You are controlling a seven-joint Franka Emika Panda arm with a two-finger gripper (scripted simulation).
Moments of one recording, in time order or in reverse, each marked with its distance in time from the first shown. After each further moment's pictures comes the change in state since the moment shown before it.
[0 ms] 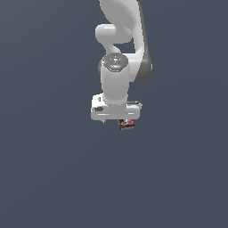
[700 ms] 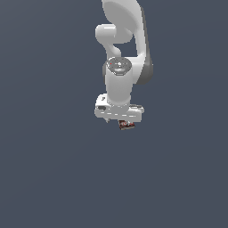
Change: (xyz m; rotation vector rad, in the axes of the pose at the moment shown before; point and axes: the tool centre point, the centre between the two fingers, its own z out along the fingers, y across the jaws) arm -0.009 -0.013 0.016 0.005 0.000 0.181
